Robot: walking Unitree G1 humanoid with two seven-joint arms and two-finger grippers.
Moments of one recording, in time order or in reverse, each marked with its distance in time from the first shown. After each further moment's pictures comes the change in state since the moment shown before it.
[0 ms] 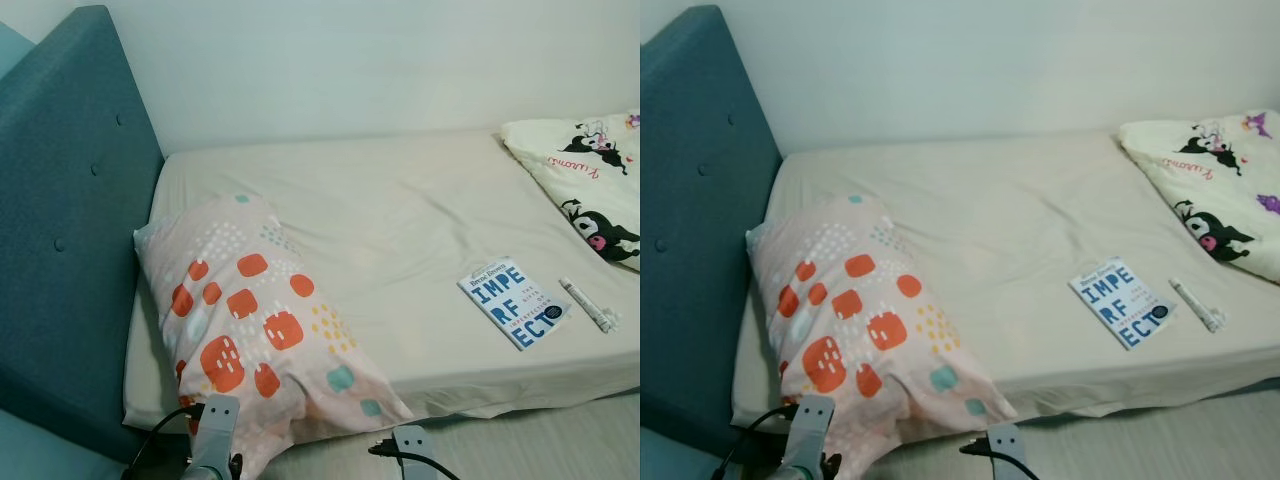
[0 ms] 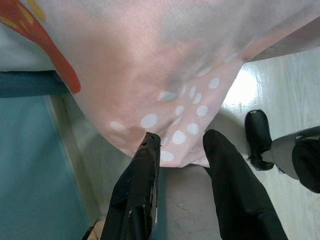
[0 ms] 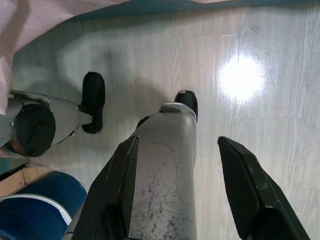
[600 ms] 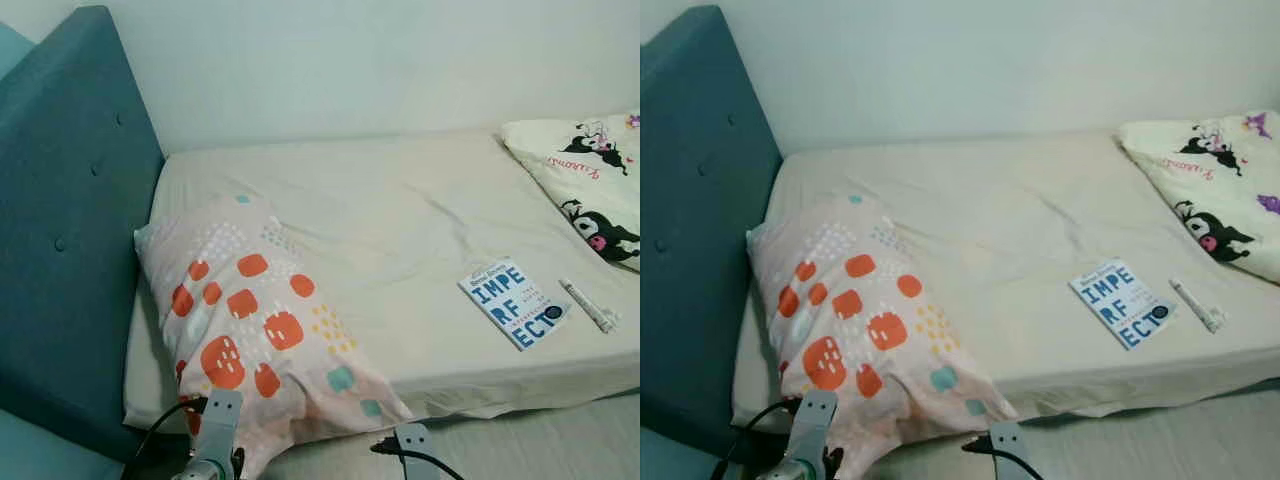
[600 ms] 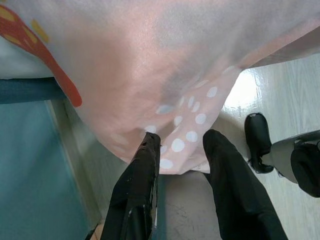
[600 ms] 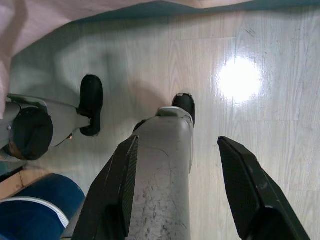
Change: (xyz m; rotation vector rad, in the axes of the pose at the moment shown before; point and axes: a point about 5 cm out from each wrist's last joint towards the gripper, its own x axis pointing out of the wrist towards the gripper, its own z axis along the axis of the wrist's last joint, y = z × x) left arm 0.001 -0.001 0.008 -0.010 -0.007 0.000; right arm 0.000 -0.002 0.005 0.001 -0.011 -0.005
